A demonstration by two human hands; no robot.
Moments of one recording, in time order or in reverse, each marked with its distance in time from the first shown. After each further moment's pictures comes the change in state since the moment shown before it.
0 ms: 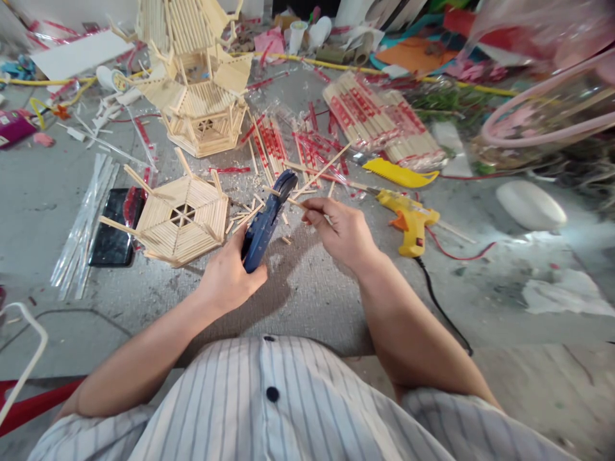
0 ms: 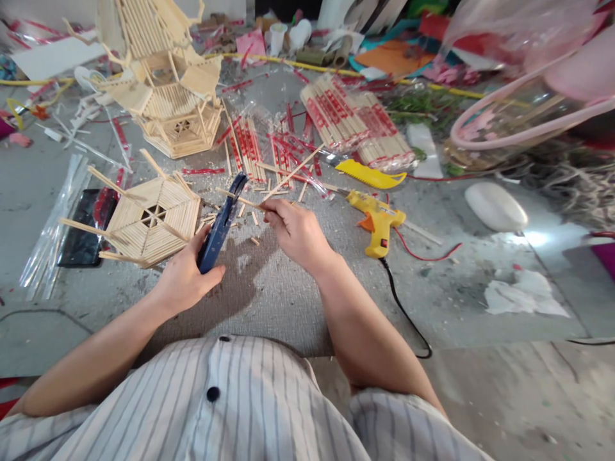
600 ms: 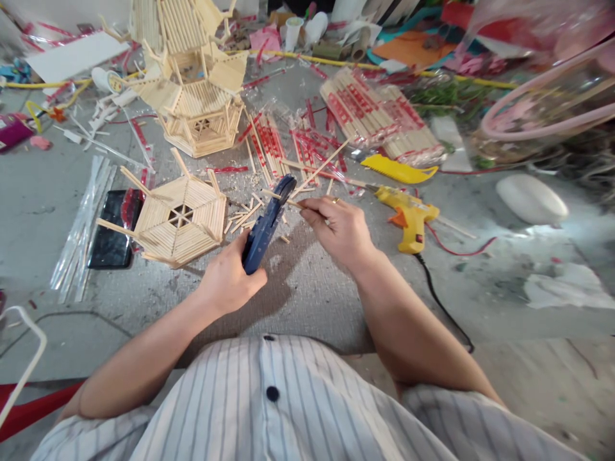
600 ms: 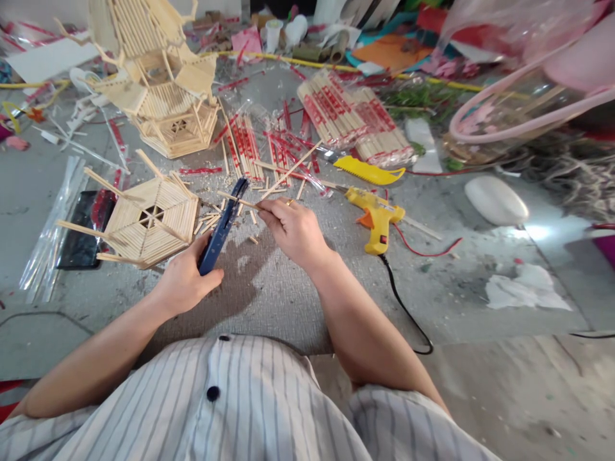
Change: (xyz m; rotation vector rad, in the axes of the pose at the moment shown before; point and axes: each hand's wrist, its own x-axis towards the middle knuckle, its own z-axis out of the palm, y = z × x) left_hand -0.001 0.003 -0.002 0.017 -0.082 -0.011; right_hand 0.001 0.003 0.004 -0.188 0.119 -0.163
